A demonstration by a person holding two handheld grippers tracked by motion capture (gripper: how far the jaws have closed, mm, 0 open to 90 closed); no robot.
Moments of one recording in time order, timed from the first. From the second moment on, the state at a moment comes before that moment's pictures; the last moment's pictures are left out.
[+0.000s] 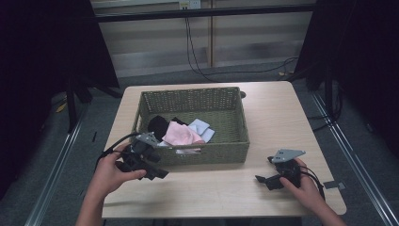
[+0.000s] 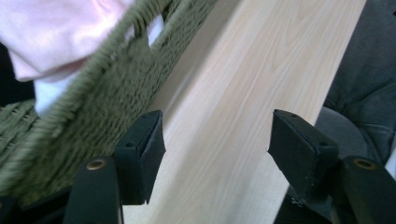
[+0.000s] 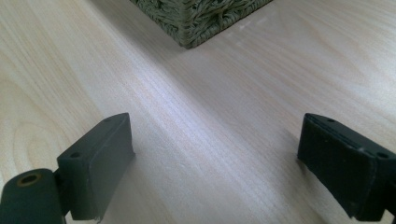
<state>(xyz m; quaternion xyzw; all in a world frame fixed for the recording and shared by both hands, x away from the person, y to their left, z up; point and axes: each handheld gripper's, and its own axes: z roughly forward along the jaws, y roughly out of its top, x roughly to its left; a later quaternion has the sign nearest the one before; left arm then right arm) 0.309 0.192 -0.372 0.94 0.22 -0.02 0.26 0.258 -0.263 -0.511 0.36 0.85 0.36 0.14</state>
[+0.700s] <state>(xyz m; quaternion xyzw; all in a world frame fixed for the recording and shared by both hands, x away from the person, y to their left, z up) 0.373 0.194 -0.349 0.91 0.32 0.00 0.26 0.258 -0.263 -0.511 0.36 0.85 0.36 0.14</state>
